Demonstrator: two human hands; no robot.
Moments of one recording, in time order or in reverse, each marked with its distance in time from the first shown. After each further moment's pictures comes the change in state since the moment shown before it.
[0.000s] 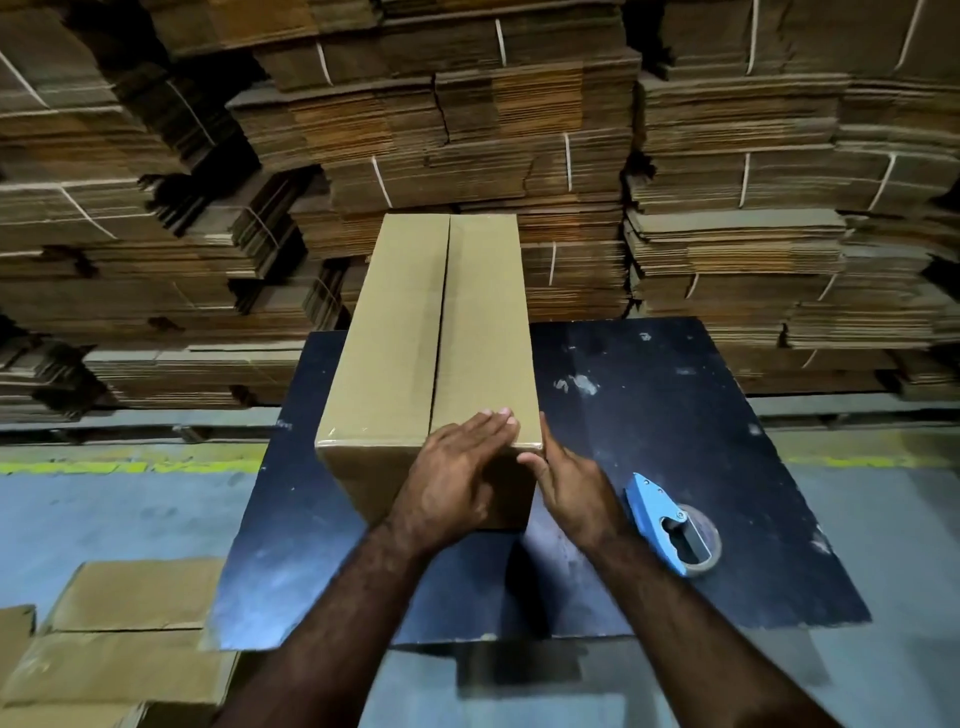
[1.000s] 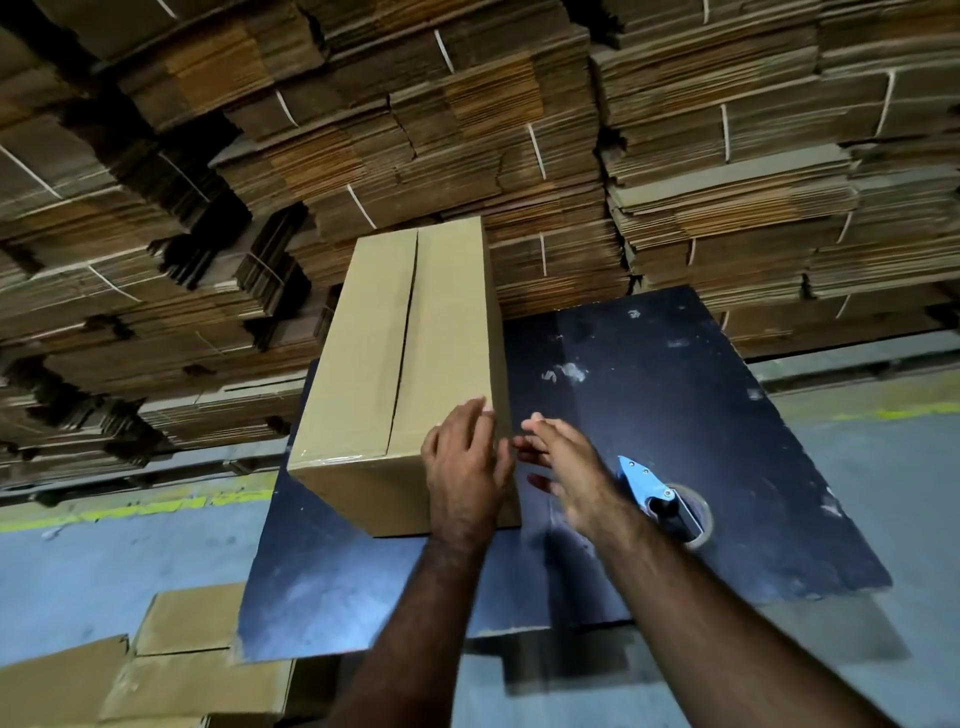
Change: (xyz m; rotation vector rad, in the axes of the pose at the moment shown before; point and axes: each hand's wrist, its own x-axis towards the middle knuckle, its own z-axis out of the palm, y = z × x) left_hand 0.037 0.061 0.063 0.248 0.401 -0.227; right_hand 0.004 0.013 -0.035 1.242 -0.040 0.588
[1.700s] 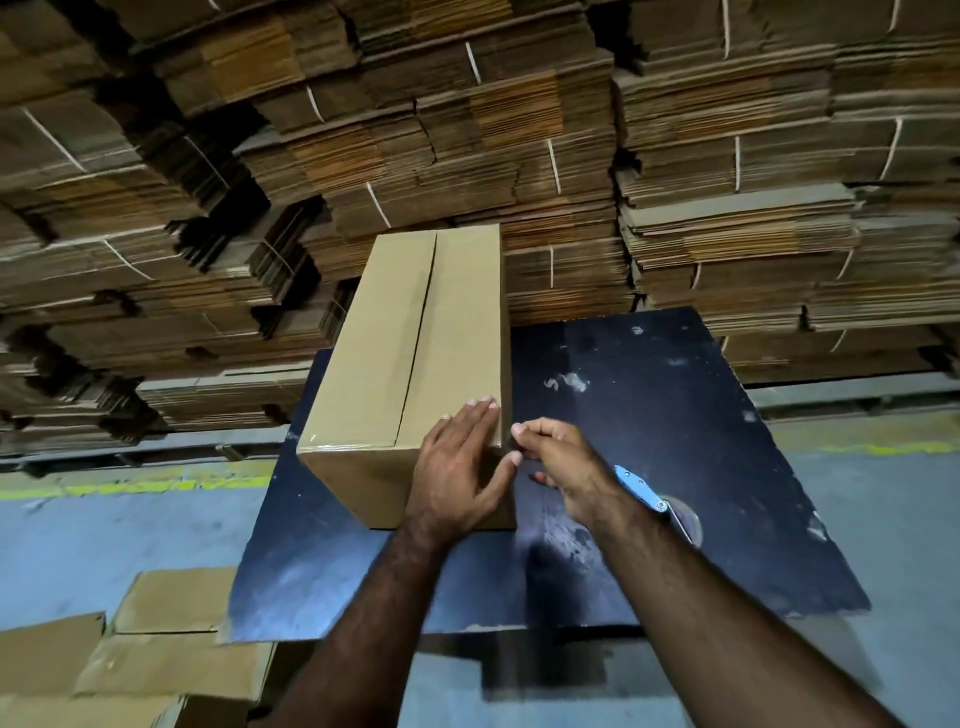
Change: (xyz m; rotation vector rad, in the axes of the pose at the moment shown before) left_hand -0.004 -0.018 -0.029 -0.175 -0.150 0.103; right_hand -0.005 -0.013 0.005 -0.225 -0.122 -0.070
